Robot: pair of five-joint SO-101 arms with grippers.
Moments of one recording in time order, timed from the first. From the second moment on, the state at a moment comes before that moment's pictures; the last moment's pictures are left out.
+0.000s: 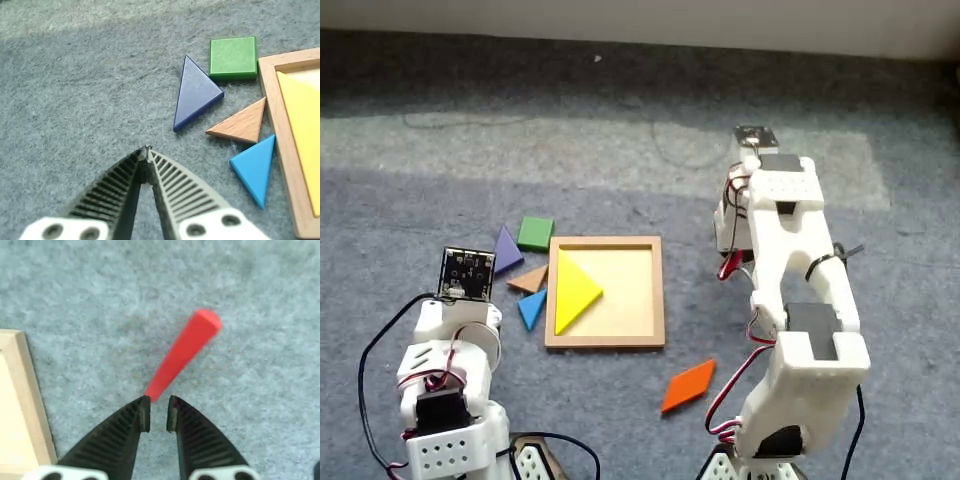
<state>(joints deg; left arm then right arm) -18.3 -104.1 95.3 59.0 -12.7 -7.7 16.2 2.2 75.2 5.9</state>
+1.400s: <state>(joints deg) -18.3 -104.1 95.3 59.0 -12.7 -12.1 14.2 5.4 70.6 13.1</state>
